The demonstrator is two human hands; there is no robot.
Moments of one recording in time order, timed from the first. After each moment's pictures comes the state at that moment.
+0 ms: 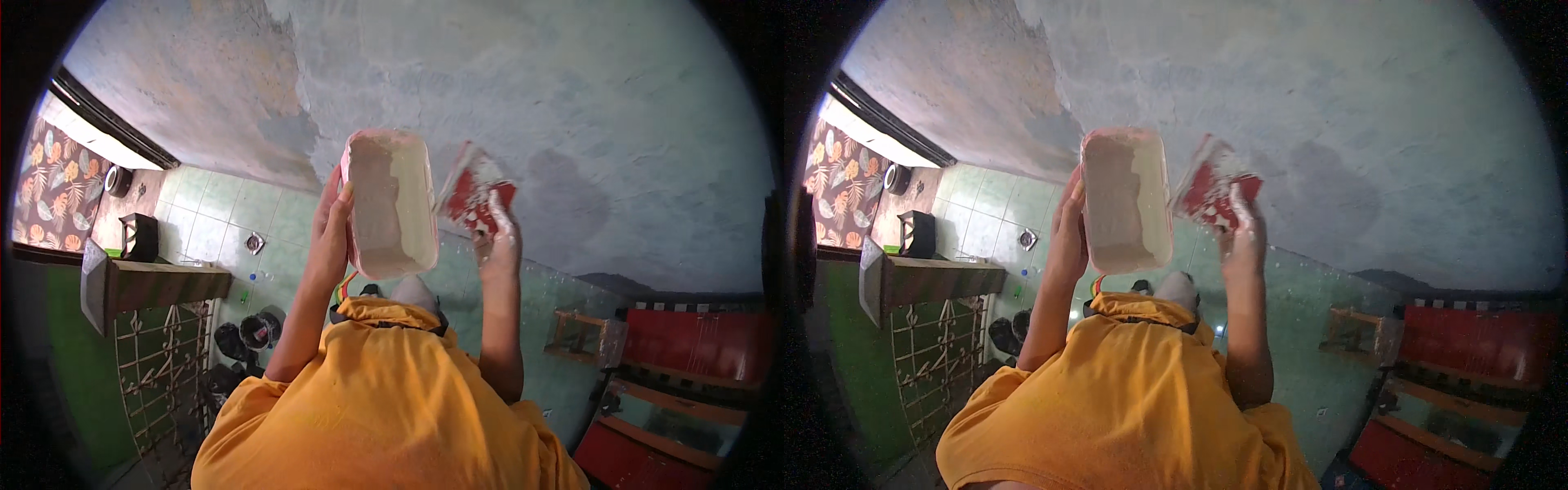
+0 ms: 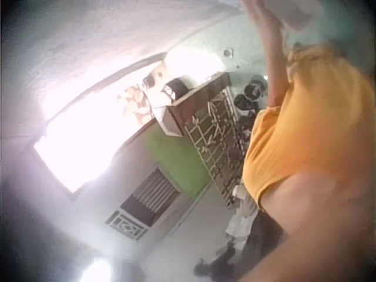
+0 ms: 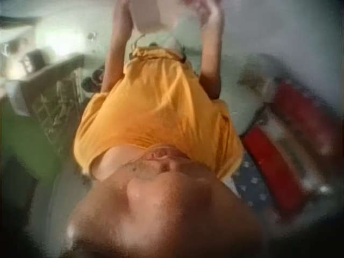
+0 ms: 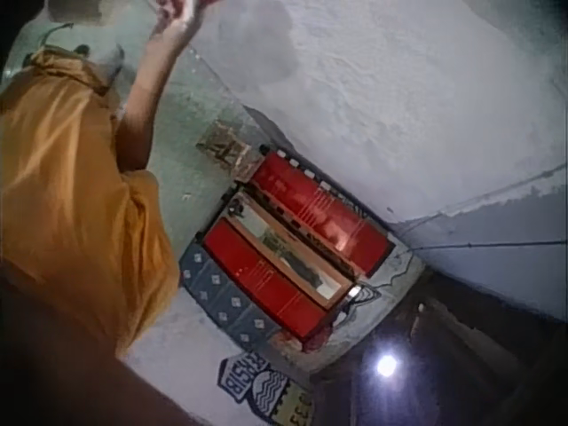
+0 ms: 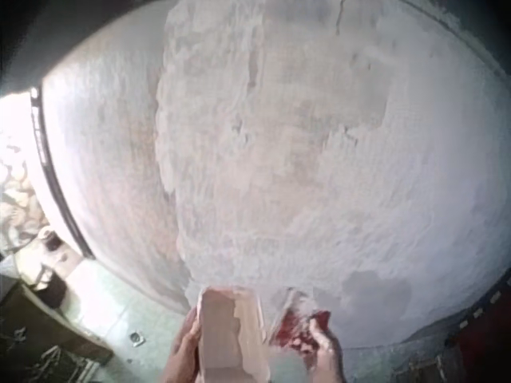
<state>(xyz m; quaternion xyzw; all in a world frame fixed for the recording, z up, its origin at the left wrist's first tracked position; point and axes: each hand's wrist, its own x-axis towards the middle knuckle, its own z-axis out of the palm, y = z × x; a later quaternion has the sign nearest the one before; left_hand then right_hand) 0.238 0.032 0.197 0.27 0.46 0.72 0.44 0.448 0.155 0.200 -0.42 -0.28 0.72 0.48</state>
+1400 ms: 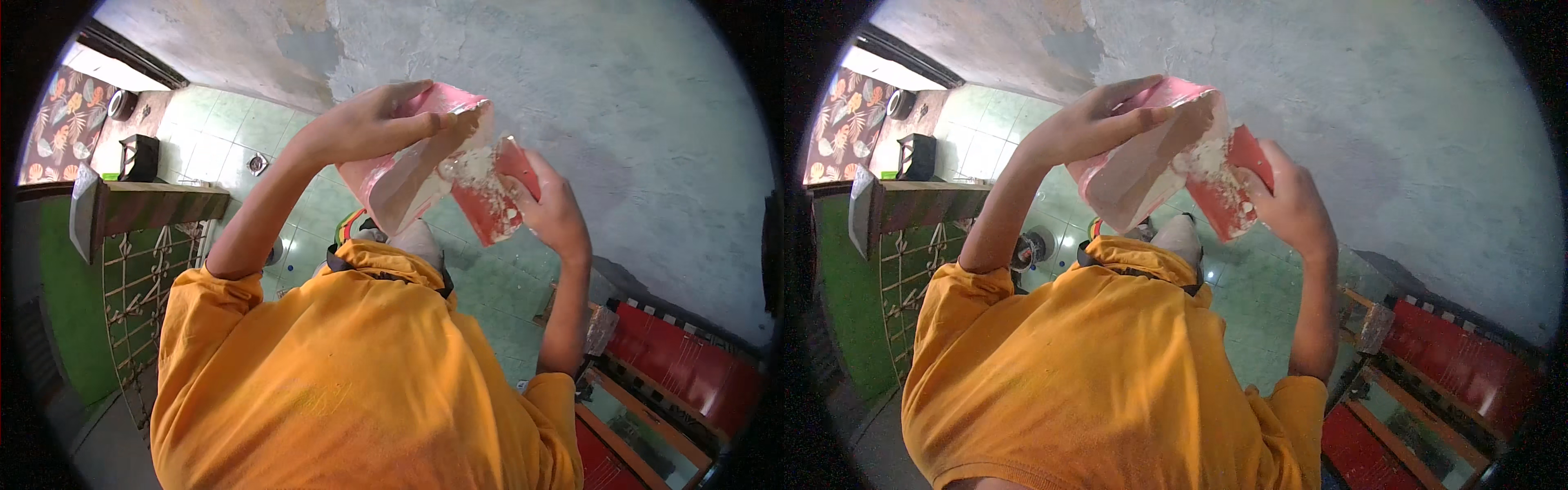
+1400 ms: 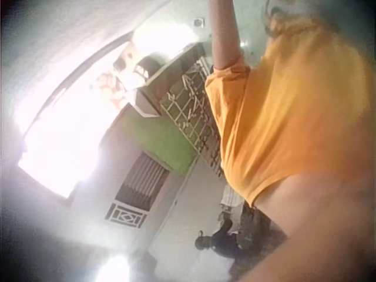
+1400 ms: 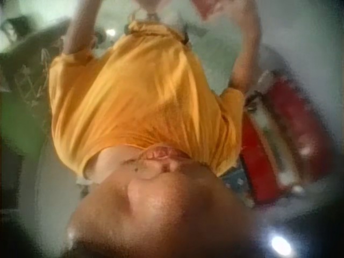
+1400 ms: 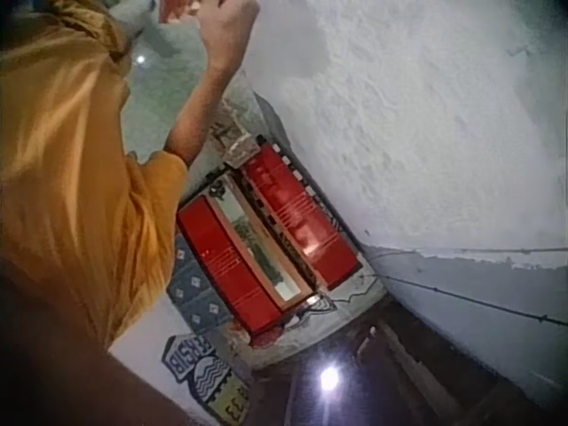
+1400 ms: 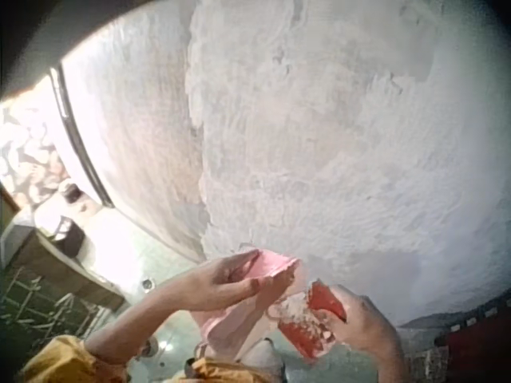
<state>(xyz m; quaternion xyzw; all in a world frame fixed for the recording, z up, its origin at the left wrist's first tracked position) 0.211 0.073 0.242 0.56 0.63 0.35 0.41 0.491 0.180 0.254 -0.34 -0.86 0.37 0.10</state>
